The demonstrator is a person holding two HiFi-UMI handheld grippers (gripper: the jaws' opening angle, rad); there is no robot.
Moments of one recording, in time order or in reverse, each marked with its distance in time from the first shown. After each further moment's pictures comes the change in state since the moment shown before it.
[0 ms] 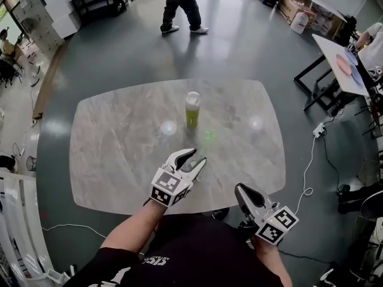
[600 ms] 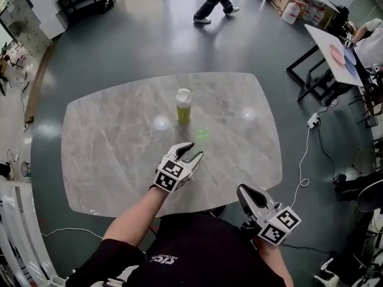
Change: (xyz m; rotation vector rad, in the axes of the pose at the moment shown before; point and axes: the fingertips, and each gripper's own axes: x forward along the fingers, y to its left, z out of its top) left arm 0.060 0.019 -0.060 0.035 0.159 -0.048; right arm -0.015 -0.017 -0.002 0.001 0.028 -0.076
